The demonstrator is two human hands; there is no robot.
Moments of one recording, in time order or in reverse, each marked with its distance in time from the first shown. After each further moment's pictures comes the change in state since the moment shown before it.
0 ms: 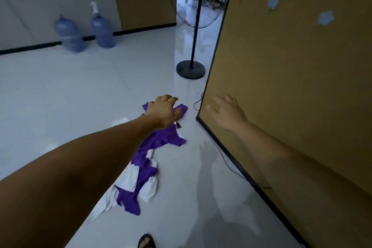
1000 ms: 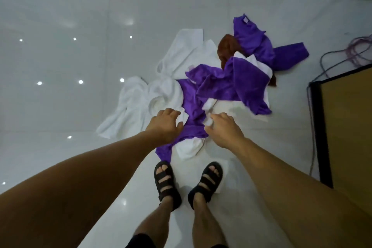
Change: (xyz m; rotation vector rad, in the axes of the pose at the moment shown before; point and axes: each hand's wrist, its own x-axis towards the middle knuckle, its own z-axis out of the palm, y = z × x) left_hand 0.047 -0.352 0.358 -0.273 -0.359 -0.743; right_hand 0.235 -0.099 0.530 -0.032 -0.867 -0.281
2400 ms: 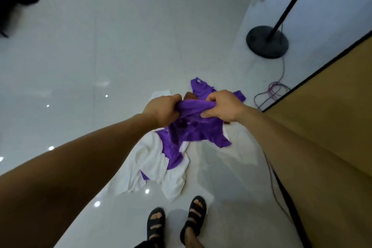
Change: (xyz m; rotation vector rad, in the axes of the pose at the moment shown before) left_hand -0.063 0.151 -0.252 0.092 0.226 0.442; right_hand -0.134 -0.052 -0.282 0.204 0.225 -0.132
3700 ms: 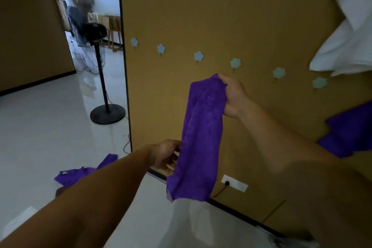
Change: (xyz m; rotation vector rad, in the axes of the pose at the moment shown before) left_hand -0.270 0.417 0.021 -0.563 -1.049 0.188; right_hand -0.635 -0.027 -0.104 1.438 1.280 0.019
